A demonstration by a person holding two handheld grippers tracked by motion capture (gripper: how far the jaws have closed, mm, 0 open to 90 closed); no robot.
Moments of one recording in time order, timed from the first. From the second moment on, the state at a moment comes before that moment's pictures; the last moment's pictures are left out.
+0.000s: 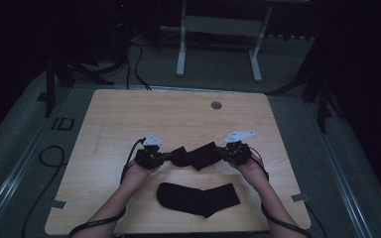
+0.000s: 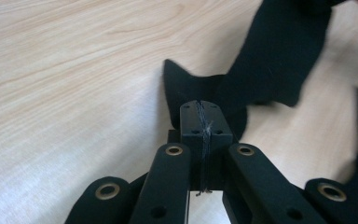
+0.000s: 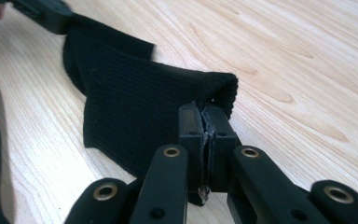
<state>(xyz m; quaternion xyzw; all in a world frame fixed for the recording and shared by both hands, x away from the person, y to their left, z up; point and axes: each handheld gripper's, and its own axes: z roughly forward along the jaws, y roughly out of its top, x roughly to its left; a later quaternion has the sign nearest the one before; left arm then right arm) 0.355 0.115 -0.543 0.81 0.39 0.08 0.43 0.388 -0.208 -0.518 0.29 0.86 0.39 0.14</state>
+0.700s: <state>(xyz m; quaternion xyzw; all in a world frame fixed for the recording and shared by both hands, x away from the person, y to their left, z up) 0.356 0.117 -0.570 0.81 0.40 0.06 0.44 0.370 -0.165 -0.438 0.21 0.85 0.46 0.13</state>
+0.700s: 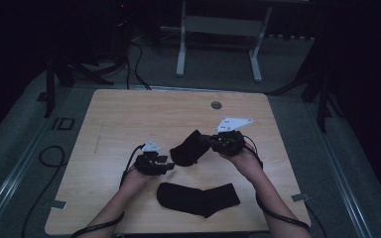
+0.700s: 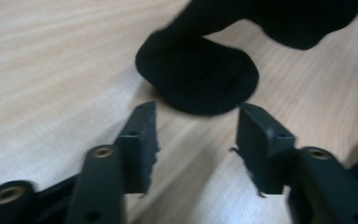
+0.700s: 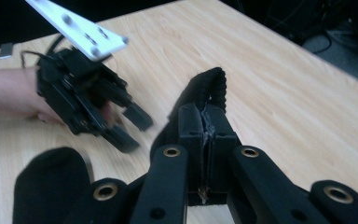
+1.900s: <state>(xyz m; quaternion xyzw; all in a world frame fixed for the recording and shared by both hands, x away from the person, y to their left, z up) 0.359 0.149 -0.514 0.89 0.29 -0.03 0.34 0.349 -0.225 -0.471 0.27 0.84 0.46 0.13</state>
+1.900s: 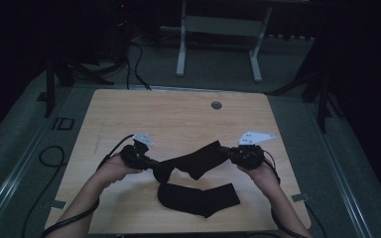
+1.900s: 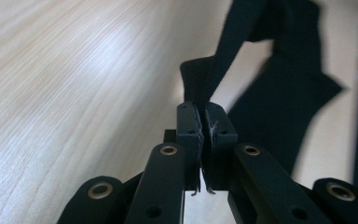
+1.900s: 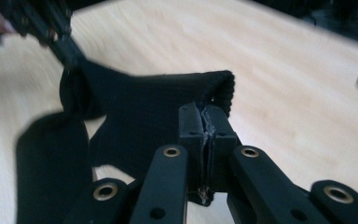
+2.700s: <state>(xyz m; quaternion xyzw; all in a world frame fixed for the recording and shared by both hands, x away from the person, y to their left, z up) 0.365 0.111 -0.546 0.85 0.33 0.05 0.42 0.367 -0.266 -0.522 0.38 0.81 0.41 0.17</state>
